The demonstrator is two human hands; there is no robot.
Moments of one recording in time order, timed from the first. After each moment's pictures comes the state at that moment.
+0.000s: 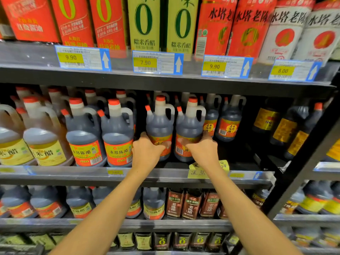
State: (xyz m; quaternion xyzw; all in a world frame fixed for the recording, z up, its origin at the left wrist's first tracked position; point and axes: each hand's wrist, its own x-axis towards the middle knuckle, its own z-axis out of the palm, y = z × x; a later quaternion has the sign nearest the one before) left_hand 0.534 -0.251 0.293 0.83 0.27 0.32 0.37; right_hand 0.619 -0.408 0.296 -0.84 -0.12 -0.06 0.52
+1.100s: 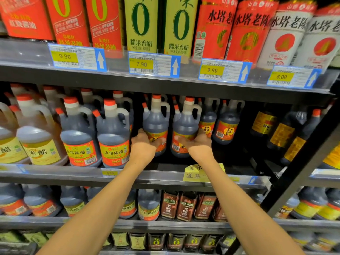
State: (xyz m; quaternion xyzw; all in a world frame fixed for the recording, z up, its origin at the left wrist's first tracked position) left_hand 0.568 -0.234 0.289 0.85 0.28 0.25 0.38; right_hand 0.653 -0.397 0.299 -0.85 -0.14 -0.02 0.50
